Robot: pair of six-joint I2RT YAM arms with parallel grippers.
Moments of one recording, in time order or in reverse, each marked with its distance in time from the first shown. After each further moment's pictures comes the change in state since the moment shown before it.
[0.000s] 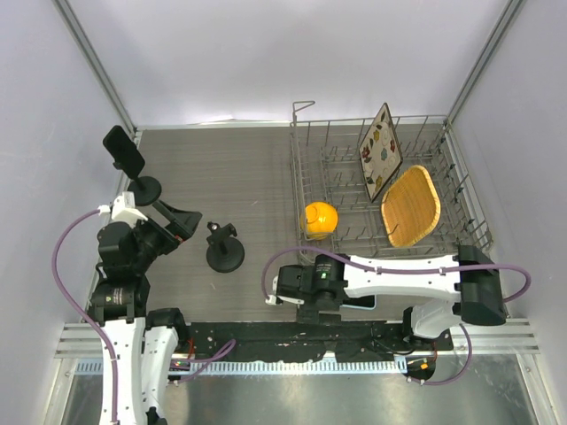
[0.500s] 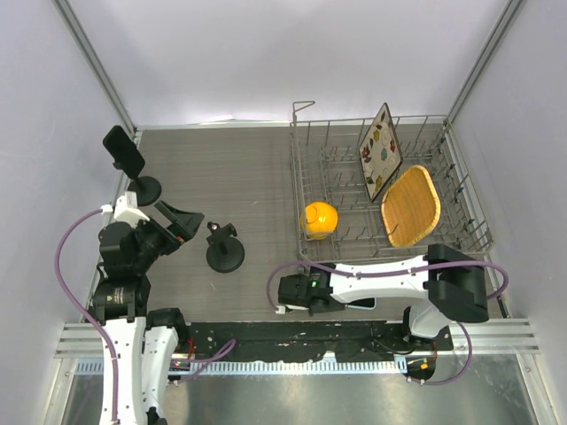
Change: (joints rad) left arm 0.000 0.000 -0.015 0.011 0.029 0.005; right arm -0.017 0.099 -0.170 0.106 0.095 -0.143
